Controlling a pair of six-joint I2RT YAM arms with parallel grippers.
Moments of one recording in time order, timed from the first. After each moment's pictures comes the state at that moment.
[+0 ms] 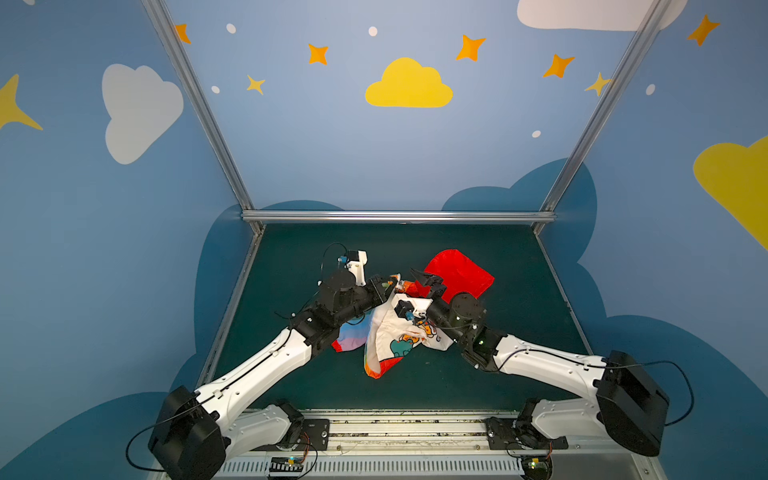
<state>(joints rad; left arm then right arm) -0.63 1.15 0.82 0.07 0.18 -0.99 0.95 1.32 0.69 0.65 0.15 -0.96</state>
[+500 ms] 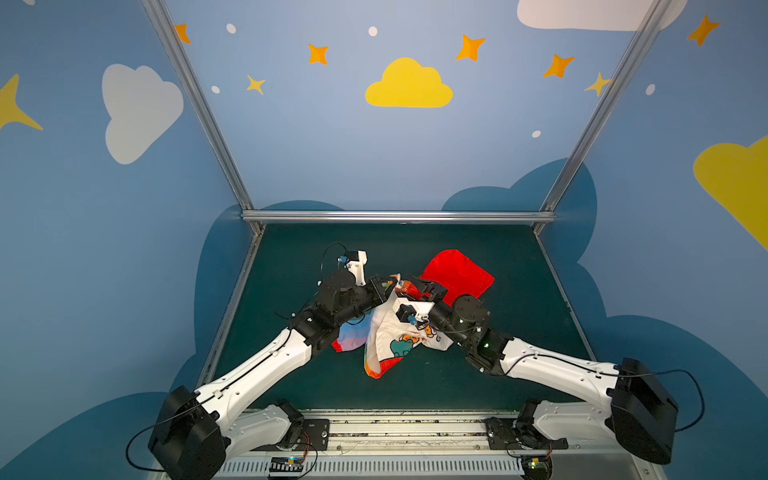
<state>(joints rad) -0.63 1.15 0.82 0.07 0.18 -1.00 0.97 1.25 0.69 0.55 0.14 -0.94</state>
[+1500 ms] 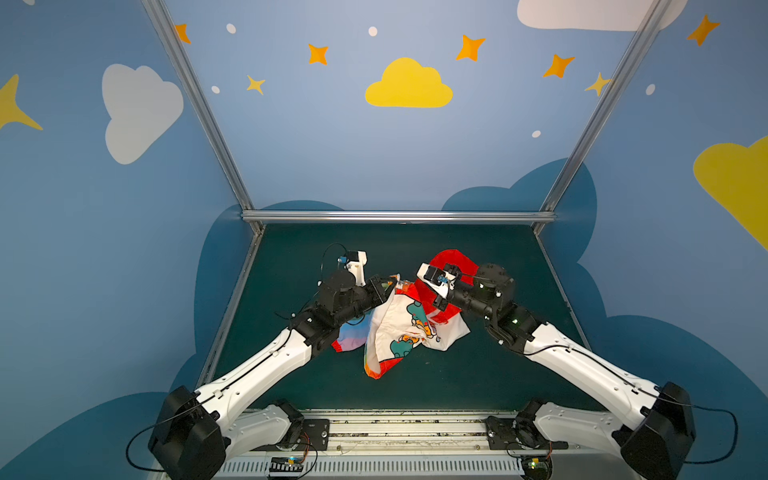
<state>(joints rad) -0.63 1.15 0.82 0.07 0.18 -1.00 0.75 1.16 0.91 0.09 -0.27 -0.50</state>
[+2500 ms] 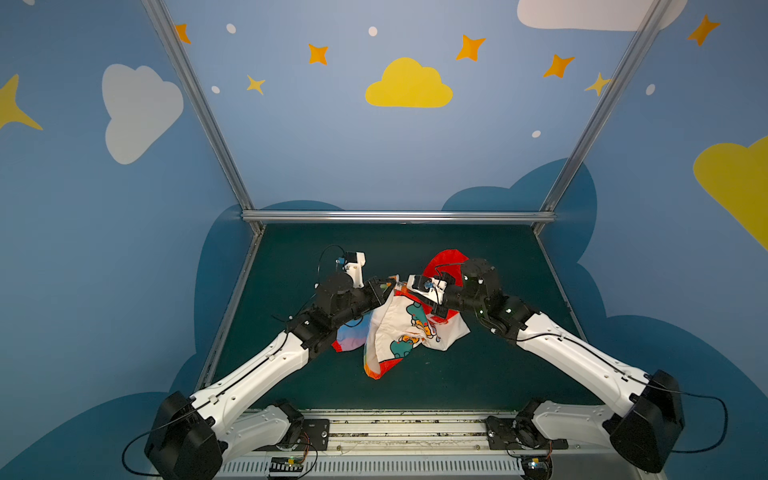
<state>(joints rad) -0.63 1.12 0.80 0.07 0.19 -0.99 0.74 1.25 1.00 -0.18 -0.32 -0.65</state>
